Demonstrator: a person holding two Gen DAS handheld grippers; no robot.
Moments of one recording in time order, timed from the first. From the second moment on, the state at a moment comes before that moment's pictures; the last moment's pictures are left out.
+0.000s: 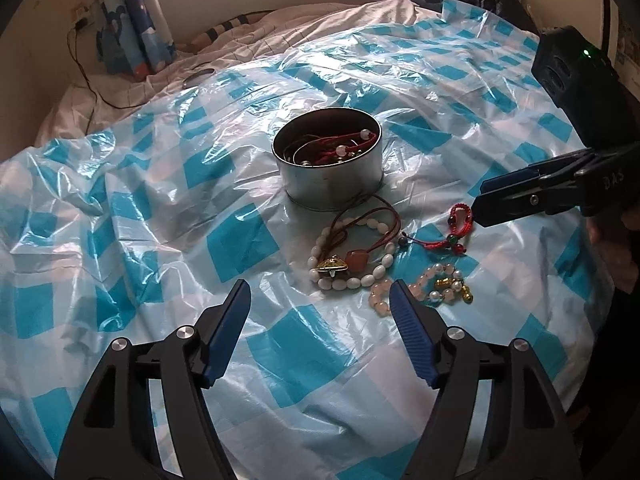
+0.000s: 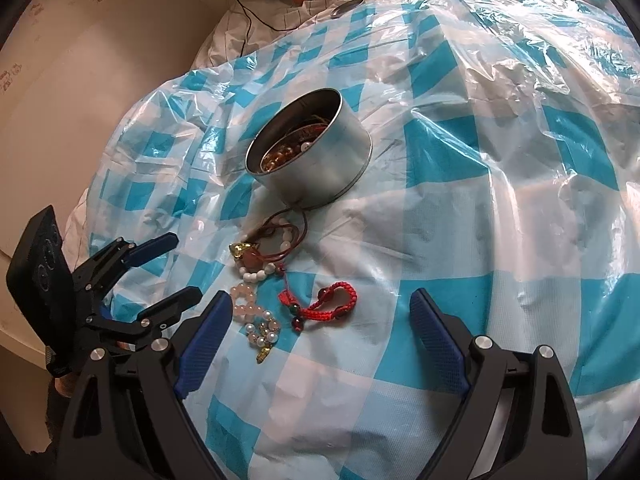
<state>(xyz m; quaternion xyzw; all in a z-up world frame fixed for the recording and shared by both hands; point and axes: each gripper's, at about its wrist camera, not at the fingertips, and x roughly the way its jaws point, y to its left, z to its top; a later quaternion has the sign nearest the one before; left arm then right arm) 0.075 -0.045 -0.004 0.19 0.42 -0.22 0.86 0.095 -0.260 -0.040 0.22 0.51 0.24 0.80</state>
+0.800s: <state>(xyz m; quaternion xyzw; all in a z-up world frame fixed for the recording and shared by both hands) 0.075 -0.030 0.006 0.20 0.40 -0.19 0.87 0.092 -0.244 -0.040 0.13 0.51 0.22 0.82</state>
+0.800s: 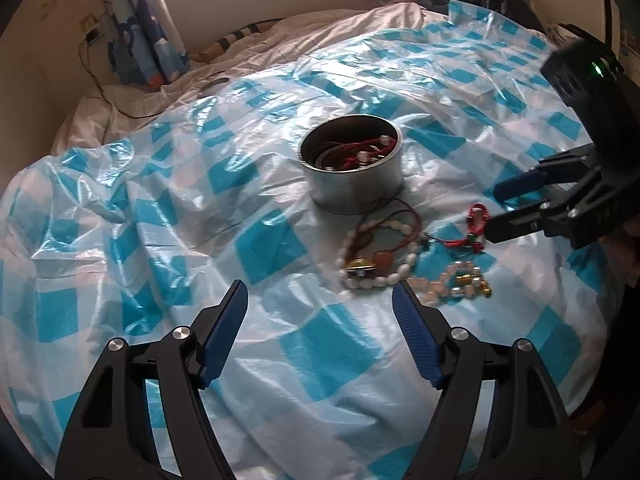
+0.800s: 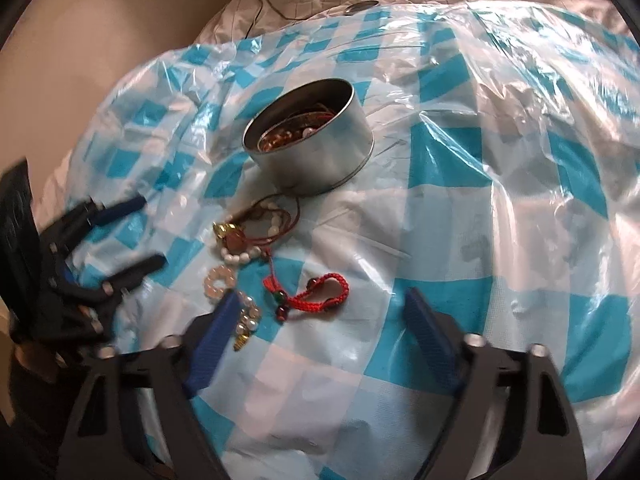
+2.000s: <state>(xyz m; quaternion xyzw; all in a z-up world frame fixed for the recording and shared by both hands) 0.113 -0.046 0.020 0.02 0.43 -0.30 0.85 0.082 -0.269 0.005 0.19 0.40 0.23 0.87</state>
